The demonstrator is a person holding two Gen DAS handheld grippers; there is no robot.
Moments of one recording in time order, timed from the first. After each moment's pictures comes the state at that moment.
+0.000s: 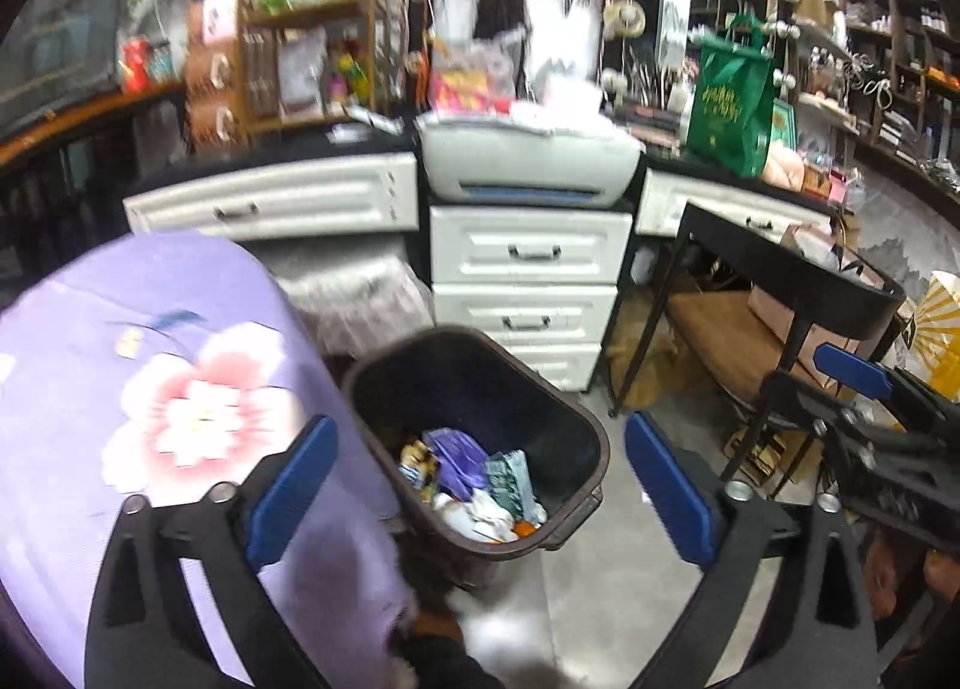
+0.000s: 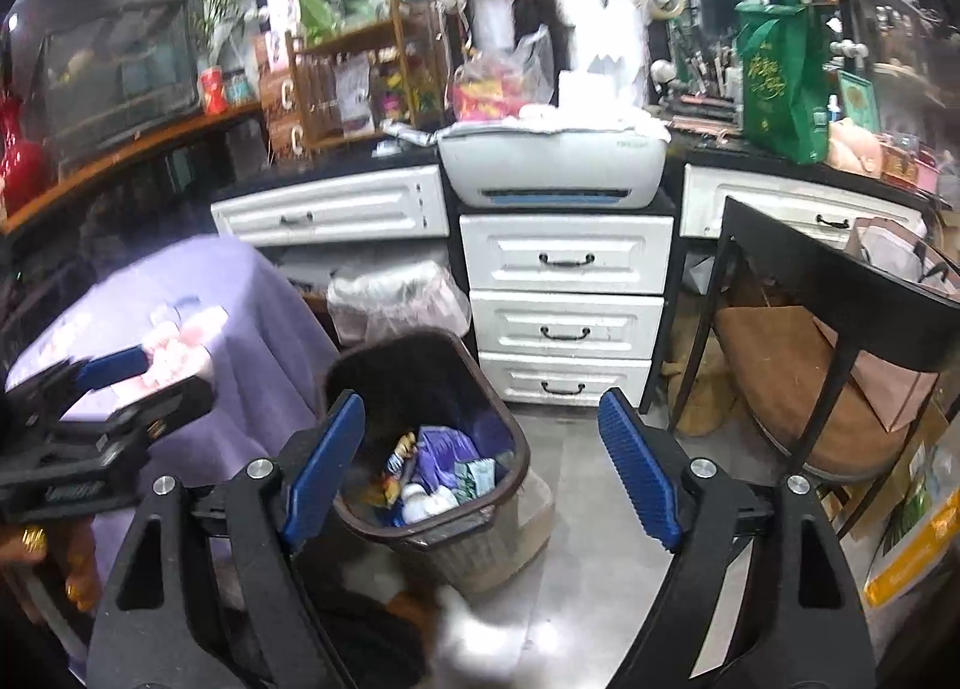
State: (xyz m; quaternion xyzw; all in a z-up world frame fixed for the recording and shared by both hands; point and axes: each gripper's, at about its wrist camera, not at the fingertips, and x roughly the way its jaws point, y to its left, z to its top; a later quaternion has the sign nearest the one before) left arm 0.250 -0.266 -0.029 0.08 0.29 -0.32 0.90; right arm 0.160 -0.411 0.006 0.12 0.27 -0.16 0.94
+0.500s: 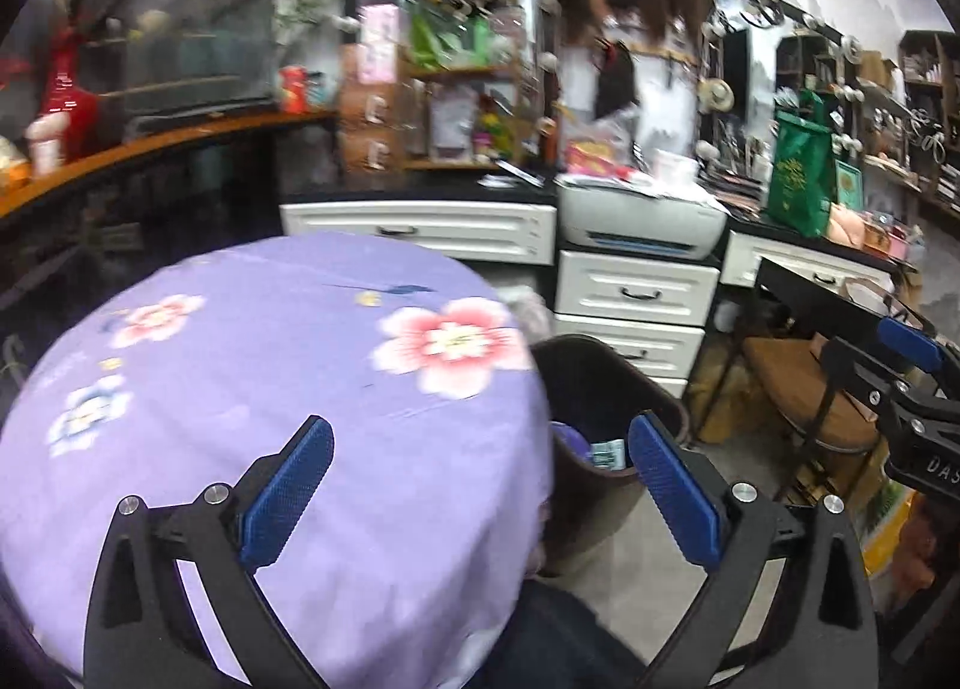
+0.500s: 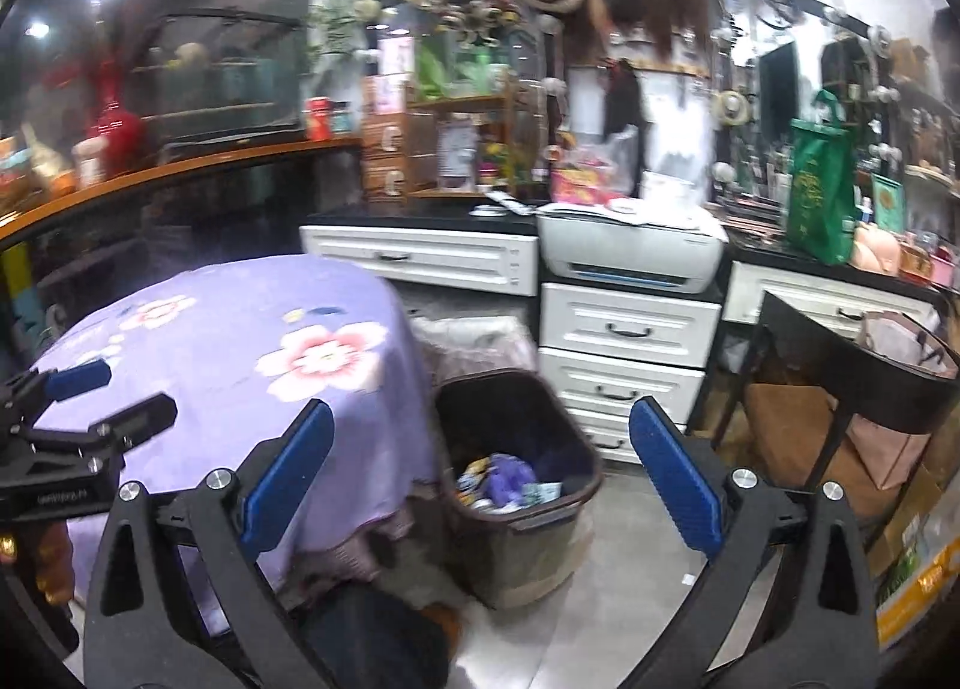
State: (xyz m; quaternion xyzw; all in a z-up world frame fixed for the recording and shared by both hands) left arm 0.147 -0.113 0.007 0.05 0.25 -0.19 0.95; right arm 0.073 -0.277 0.060 0.03 0.21 -0.09 0.97
